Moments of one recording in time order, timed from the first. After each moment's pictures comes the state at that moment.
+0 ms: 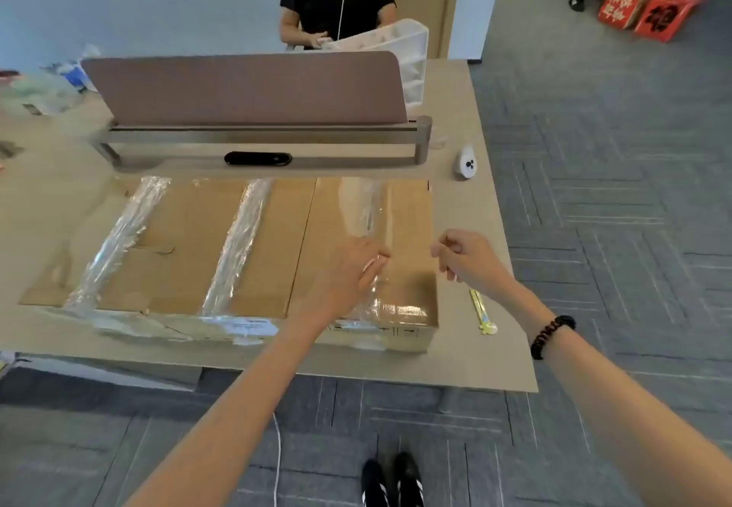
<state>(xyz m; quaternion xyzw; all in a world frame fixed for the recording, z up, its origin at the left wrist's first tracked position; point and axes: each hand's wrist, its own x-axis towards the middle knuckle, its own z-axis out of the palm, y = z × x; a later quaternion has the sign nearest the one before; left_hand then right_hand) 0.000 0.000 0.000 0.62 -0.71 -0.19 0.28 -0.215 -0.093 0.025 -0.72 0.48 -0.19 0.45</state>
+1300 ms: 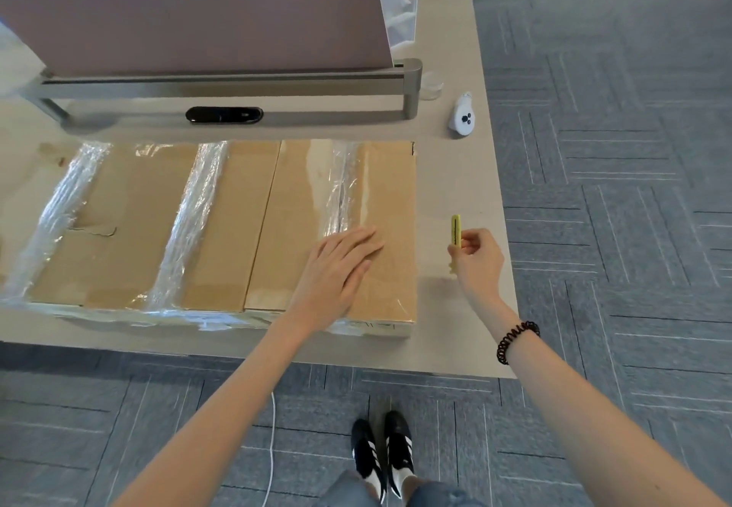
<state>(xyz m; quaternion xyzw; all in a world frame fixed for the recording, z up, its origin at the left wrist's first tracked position) -0.017 -0.005 -0.048 0.64 -0.73 -0.09 0.22 -0.234 -0.117 -0.086 -0.51 0.66 -0.35 0.43</state>
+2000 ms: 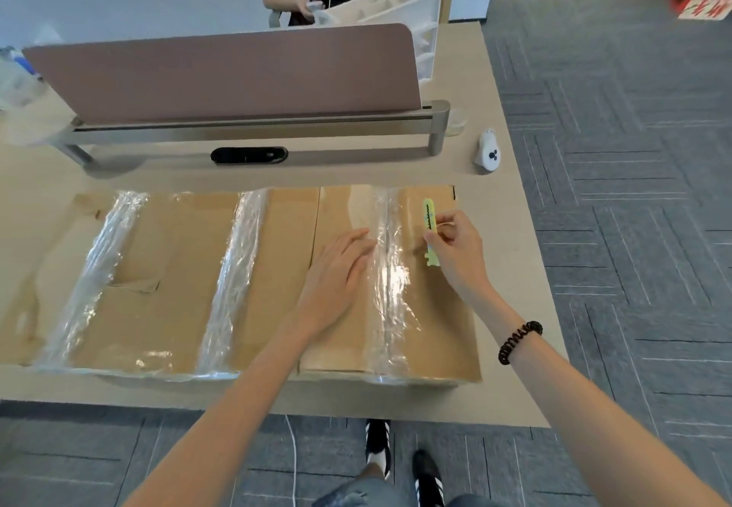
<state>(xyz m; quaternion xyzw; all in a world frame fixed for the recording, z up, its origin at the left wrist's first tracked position) 0.073 -0.052 -0.036 0.67 -0.68 -0.14 0.26 -0.122 -0.139 -0.008 -0.57 0.53 -0.37 0.51</state>
